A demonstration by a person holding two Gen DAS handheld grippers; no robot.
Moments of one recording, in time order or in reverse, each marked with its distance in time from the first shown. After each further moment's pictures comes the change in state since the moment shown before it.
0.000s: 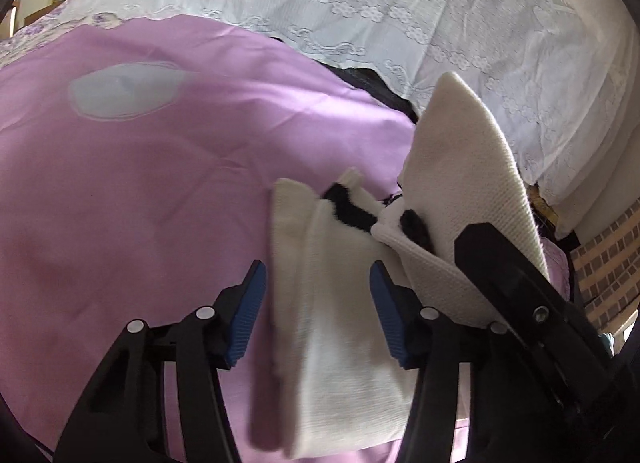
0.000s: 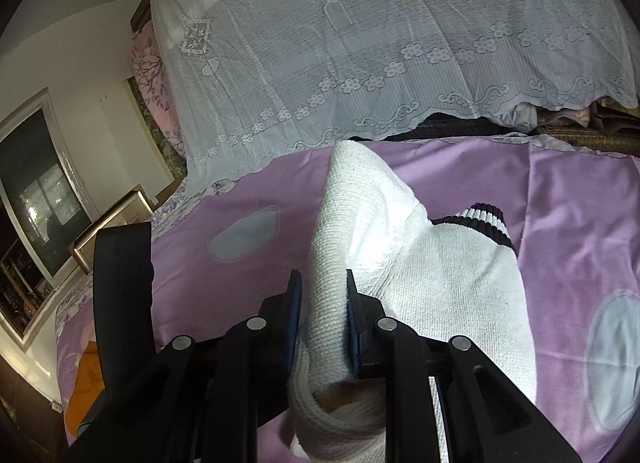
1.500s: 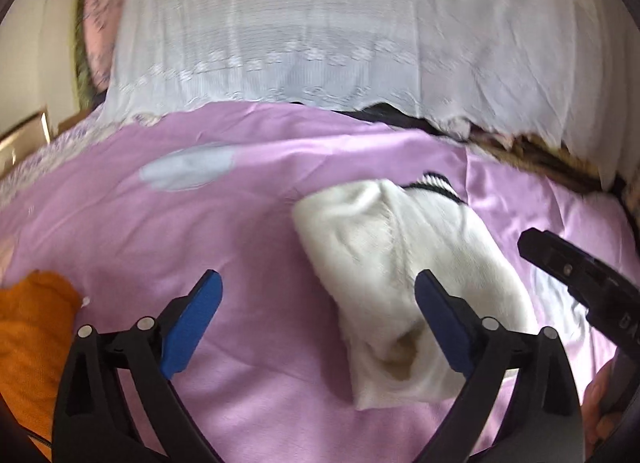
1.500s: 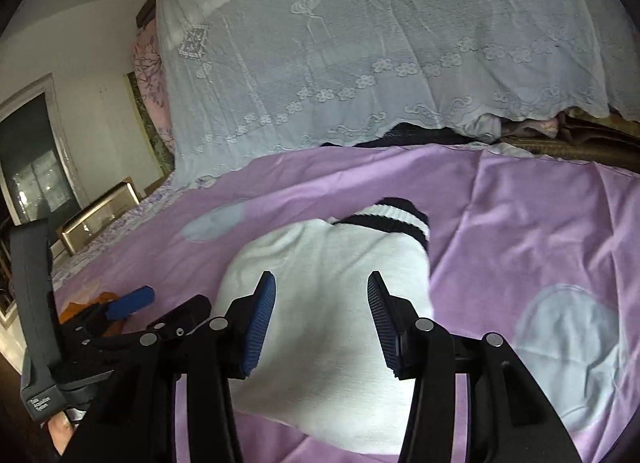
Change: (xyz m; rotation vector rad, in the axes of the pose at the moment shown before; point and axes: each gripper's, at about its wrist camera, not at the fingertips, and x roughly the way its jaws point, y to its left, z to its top) left arm -0.057 -0.030 -0.045 0.294 -0.213 0.263; right arm -0.055 -0.069 -0.031 -0.043 -0.046 -0.087
